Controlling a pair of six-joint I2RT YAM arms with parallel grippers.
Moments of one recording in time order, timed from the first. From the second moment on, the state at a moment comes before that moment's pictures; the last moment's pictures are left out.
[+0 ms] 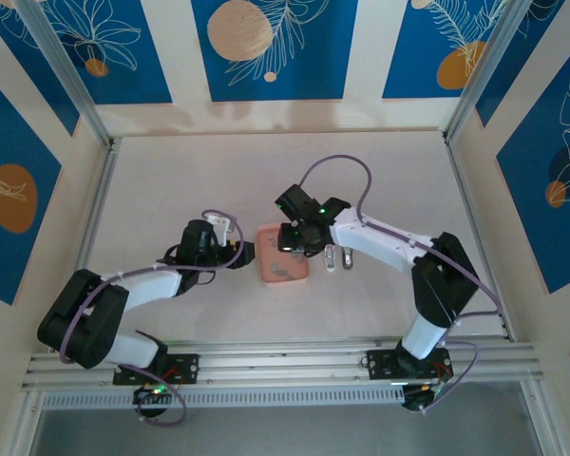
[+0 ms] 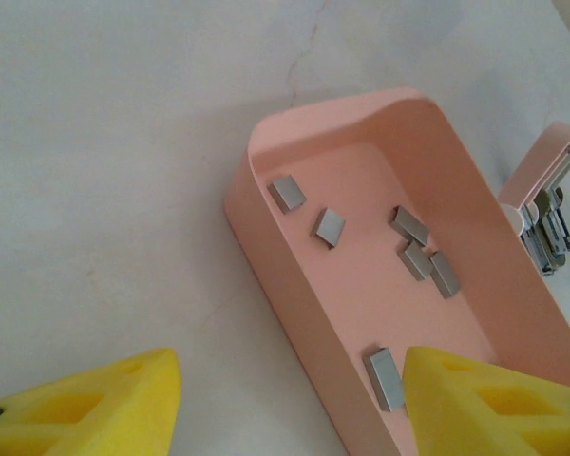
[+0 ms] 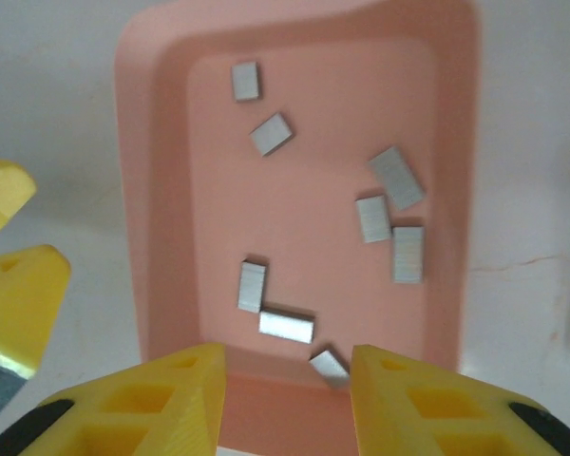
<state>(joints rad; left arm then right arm) -0.47 1.40 0.47 0.30 0.32 -0.42 0.80 1.72 1.32 -0.79 0.00 0.74</state>
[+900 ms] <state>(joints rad) -0.53 1.42 0.46 0.30 0.28 -0.49 0.84 1.95 1.44 -0.86 -0.16 0.92</state>
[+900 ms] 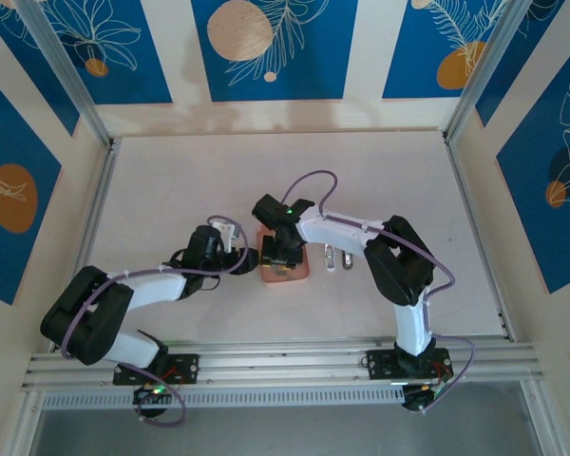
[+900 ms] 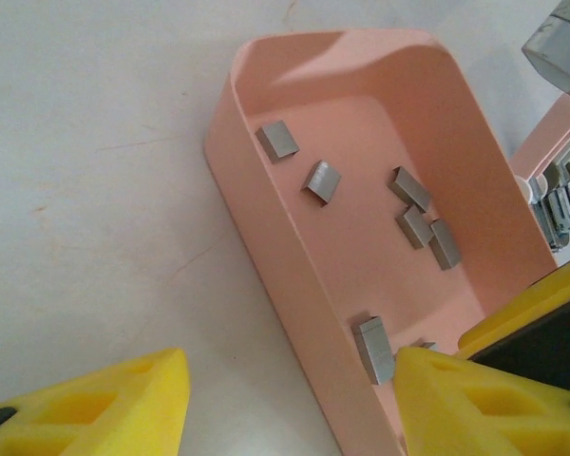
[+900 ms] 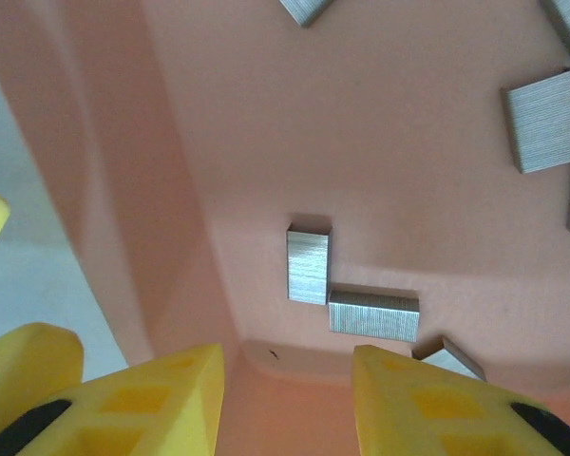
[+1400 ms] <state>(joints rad) -0.53 1.42 0.46 0.29 0.23 -0.50 0.84 2.01 1.44 -0.85 -0.15 0.92</state>
